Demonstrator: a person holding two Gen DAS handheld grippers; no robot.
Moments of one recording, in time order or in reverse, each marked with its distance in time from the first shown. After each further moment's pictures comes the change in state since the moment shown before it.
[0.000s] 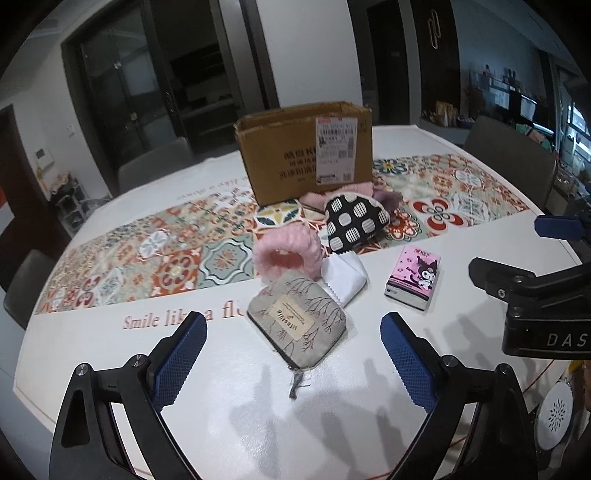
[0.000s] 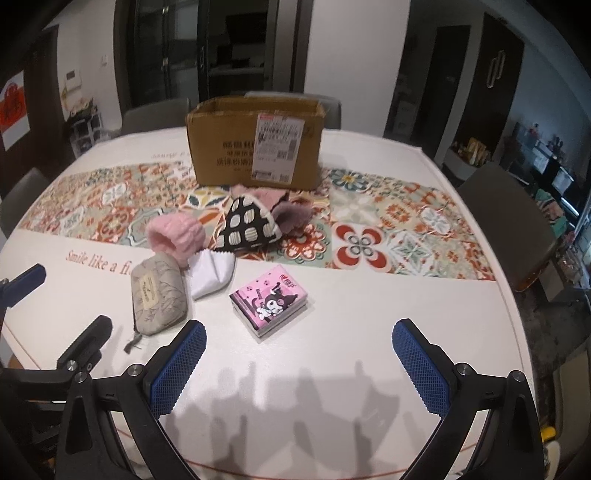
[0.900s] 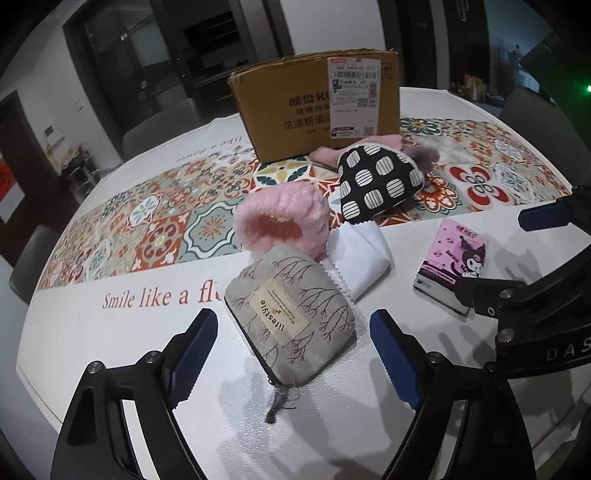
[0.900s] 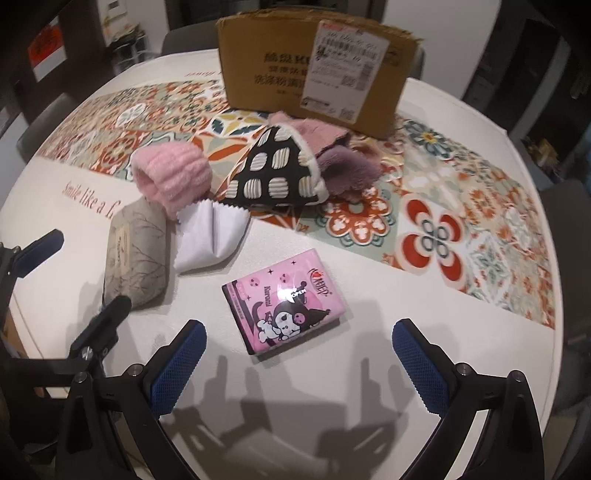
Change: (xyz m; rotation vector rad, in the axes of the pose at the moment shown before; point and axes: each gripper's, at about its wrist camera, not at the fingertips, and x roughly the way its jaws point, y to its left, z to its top) left arm 0.074 -0.022 -0.002 -0.047 0.136 0.112; right arm 0.112 0.009 0.026 -0.219 0.263 0.180
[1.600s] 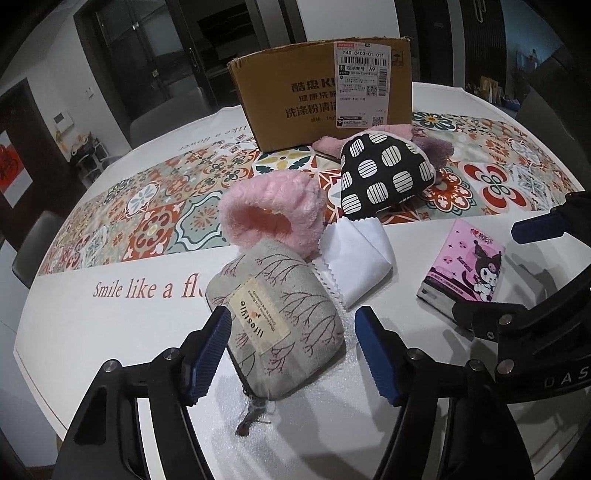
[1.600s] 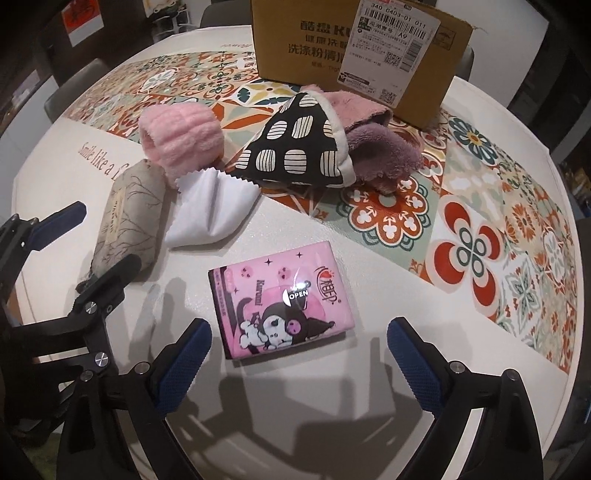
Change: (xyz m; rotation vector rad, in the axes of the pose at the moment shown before) left arm 0.023 -0.016 0.004 -0.035 0.022 0.037; right arm 0.032 -0.006 0.004 -0.132 0.048 0.090
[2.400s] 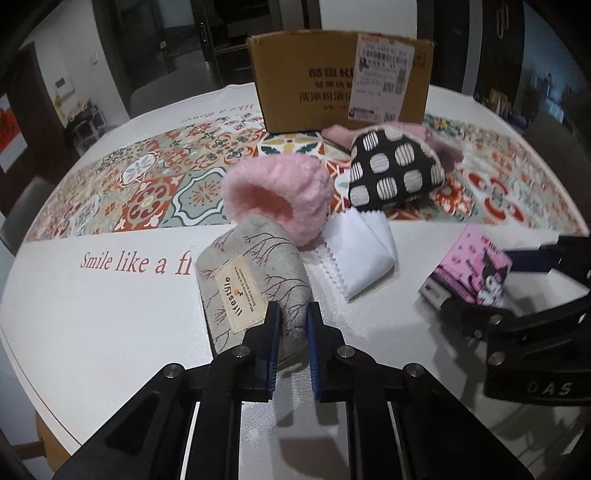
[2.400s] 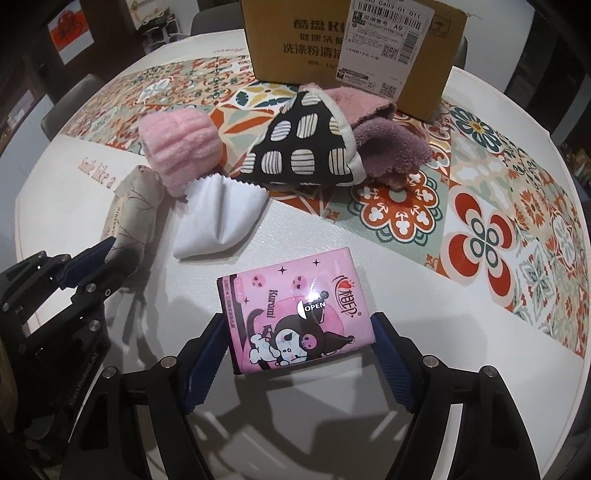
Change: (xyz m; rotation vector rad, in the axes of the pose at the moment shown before) left arm 0.001 0.020 0.000 -0.120 0.057 -0.085; right arm 0.002 0.006 0.001 0.073 -0.013 0.034
